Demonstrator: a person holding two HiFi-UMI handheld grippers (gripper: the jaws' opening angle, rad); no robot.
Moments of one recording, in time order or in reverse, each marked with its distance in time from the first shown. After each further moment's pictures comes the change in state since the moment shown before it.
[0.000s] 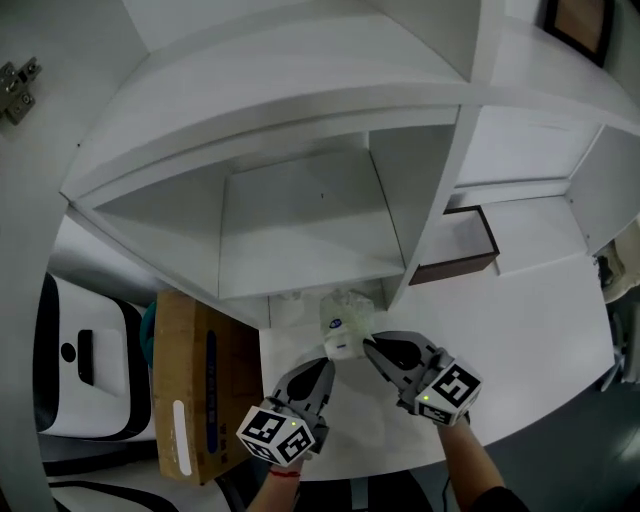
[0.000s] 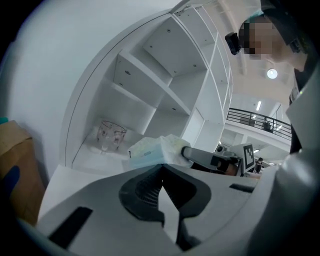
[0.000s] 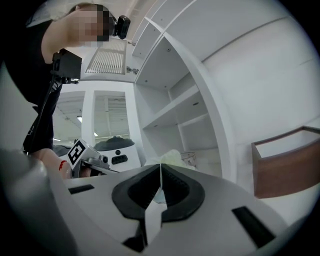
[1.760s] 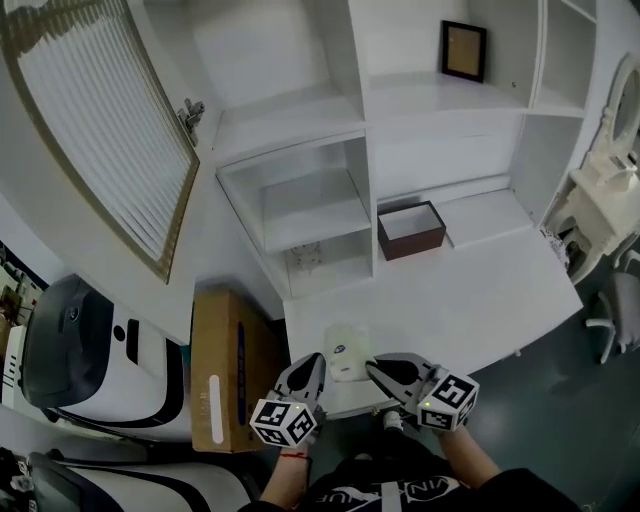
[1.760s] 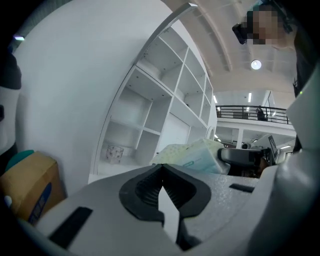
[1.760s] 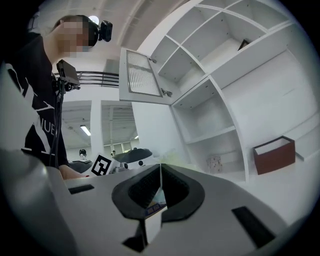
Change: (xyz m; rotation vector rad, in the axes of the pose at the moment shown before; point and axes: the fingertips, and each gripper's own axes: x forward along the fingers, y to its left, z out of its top) left arm -0.174 -0.097 0.007 0.158 -0.100 0.025; right arm -0.124 0.229 0.040 0.050 -0.077 -0.014
